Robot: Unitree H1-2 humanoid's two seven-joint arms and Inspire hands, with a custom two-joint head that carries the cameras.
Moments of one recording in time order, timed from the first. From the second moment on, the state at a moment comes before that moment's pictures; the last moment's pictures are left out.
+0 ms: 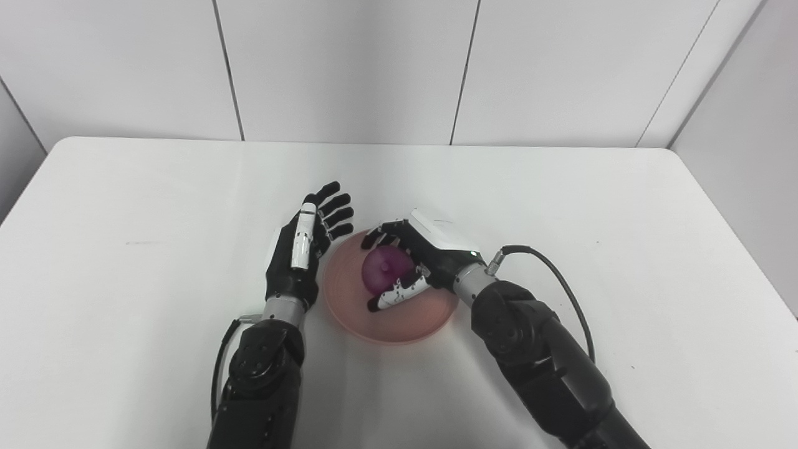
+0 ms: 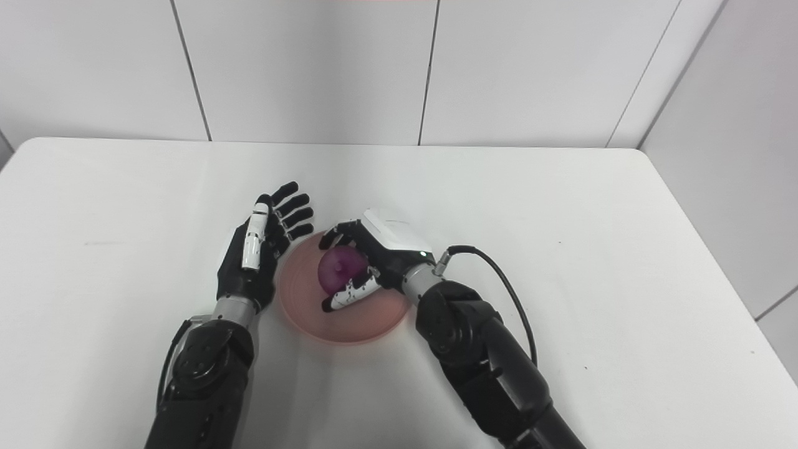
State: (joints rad) left arm -0.28 -0.15 -0.02 0.24 -0.13 0.05 -0.02; right arm -0.42 -0.23 0.46 -0.08 -0.75 0.31 0.36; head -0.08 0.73
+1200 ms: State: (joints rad) left arm -0.28 -0.15 -0.02 0.23 -0.13 0.05 -0.01; right arm -0.33 -0.26 0.37 -0.20 -0.70 0.26 0.34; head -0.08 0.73
